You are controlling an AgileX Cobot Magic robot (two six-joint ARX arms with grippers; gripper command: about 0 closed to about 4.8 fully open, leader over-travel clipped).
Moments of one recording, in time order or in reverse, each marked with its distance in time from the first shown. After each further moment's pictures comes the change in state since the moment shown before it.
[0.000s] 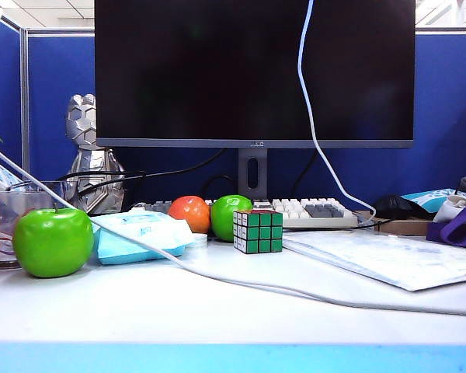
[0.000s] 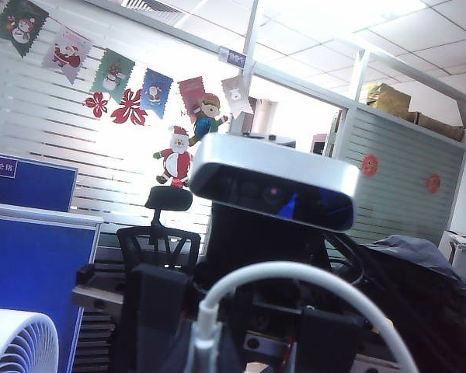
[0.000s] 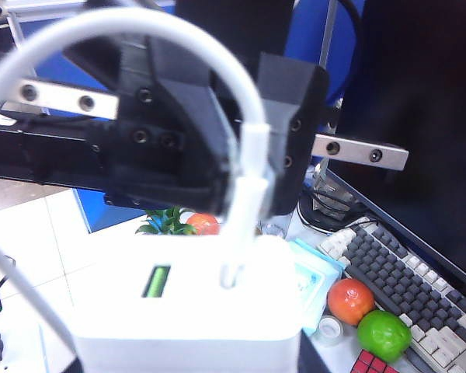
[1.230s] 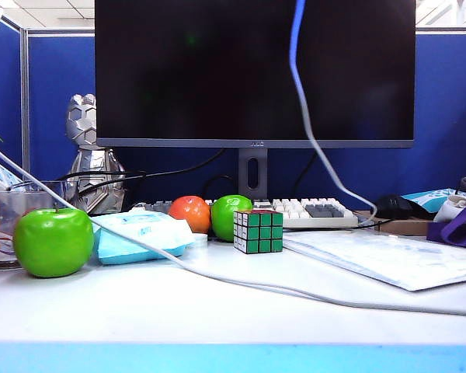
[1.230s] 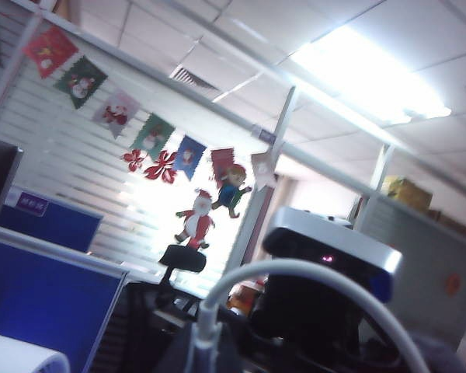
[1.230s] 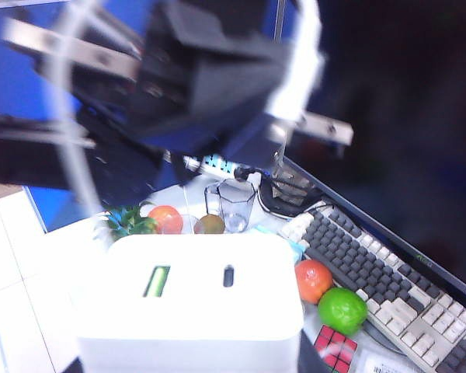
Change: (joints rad) left arm 0.028 0.010 -0.053 0.075 -0.185 -0.126; right arm 0.000 -0.027 0.000 -0.025 0.114 0.000
